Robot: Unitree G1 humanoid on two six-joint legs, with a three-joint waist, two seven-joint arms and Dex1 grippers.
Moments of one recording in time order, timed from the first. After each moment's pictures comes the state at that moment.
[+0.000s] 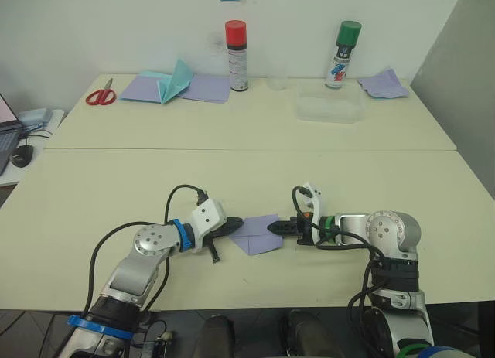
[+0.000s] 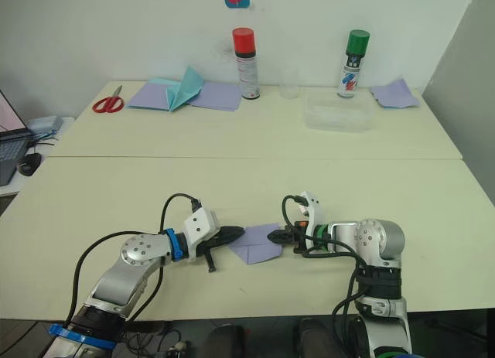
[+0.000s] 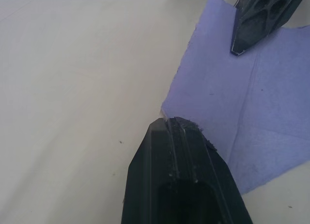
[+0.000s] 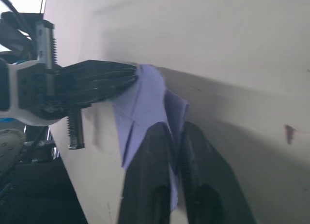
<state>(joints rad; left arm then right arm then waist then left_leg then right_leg) -0.20 0.56 -0.19 0.01 -0.12 0.11 -0.88 -0.51 -0.05 -0.20 -0.11 0.55 1.61 0.44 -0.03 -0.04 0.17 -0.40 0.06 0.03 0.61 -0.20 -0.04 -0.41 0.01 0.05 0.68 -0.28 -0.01</state>
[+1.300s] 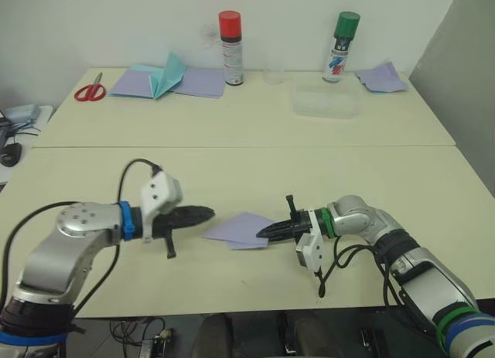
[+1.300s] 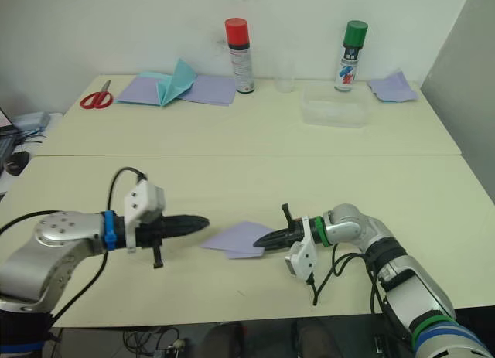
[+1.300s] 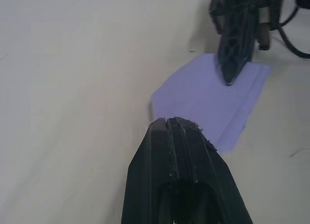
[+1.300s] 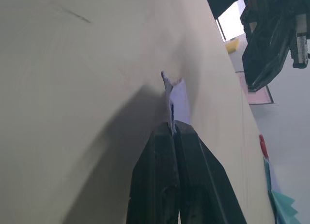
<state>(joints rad) -0.15 0.86 0.02 -0.34 -0.45 0.50 -1.07 -0.74 -0.43 0.51 0.78 -0.40 -1.32 0.76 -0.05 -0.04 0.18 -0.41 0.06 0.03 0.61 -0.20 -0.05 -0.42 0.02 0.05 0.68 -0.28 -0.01</state>
